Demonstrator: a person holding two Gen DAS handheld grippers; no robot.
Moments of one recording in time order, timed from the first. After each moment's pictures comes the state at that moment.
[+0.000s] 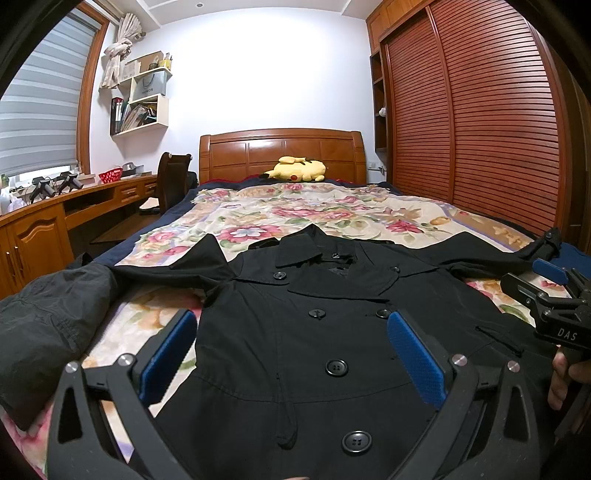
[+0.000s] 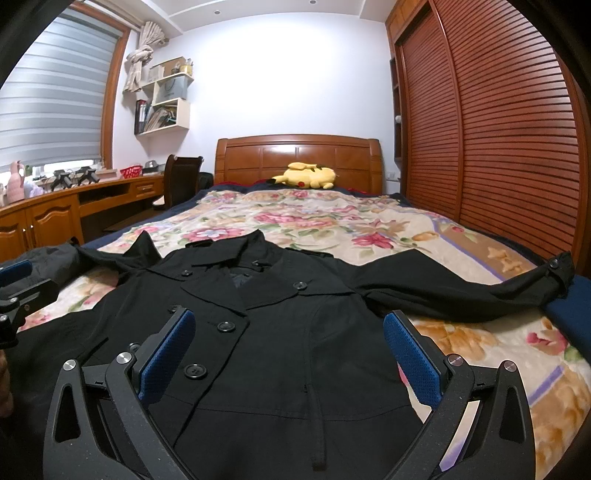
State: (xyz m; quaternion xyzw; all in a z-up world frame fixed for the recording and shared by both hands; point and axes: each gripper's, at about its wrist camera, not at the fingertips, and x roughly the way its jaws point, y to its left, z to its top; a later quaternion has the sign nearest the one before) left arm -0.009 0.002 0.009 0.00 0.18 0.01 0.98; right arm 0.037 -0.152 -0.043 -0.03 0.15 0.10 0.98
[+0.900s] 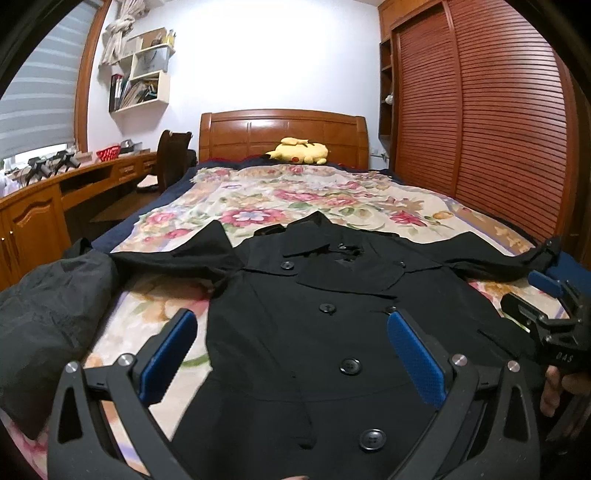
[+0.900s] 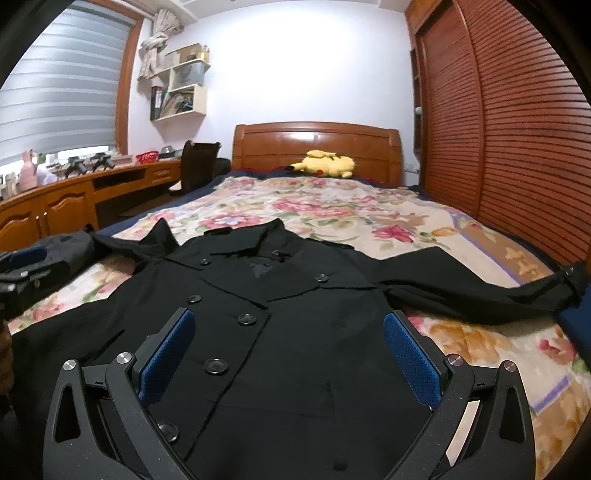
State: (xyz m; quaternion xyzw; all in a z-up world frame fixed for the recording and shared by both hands) left arm 0.005 0.036 0.025 -0.03 0.22 0.01 0.97; right arm 0.044 -0.142 -0.042 -0.05 0.18 0.14 0.97
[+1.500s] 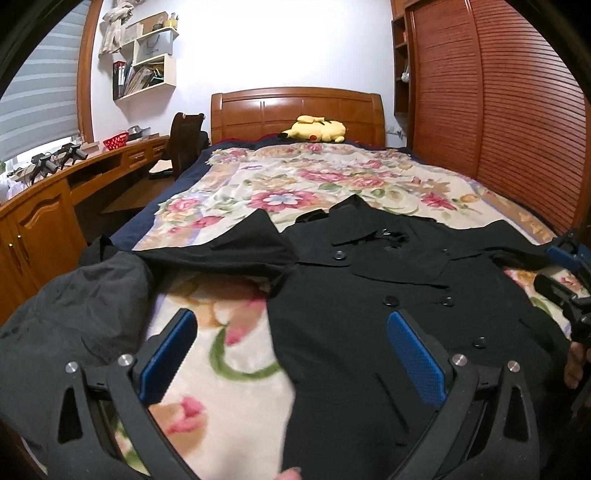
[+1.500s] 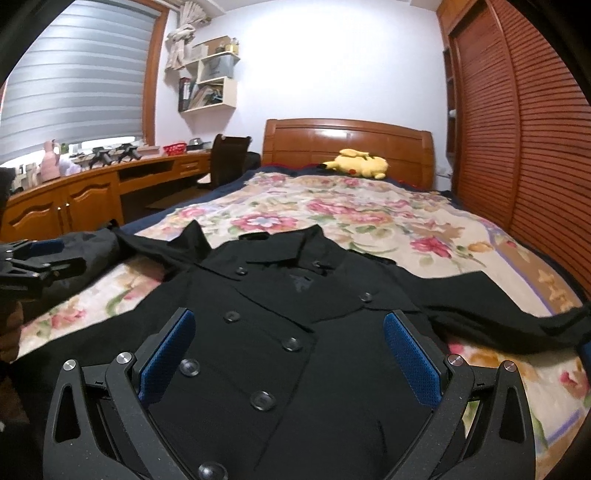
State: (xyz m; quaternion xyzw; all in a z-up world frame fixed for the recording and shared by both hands) left arm 0.037 0.110 0.028 -0.01 0.27 0.02 0.96; right arm 0.071 -0.087 -0.015 -0.07 0.19 0.20 0.96
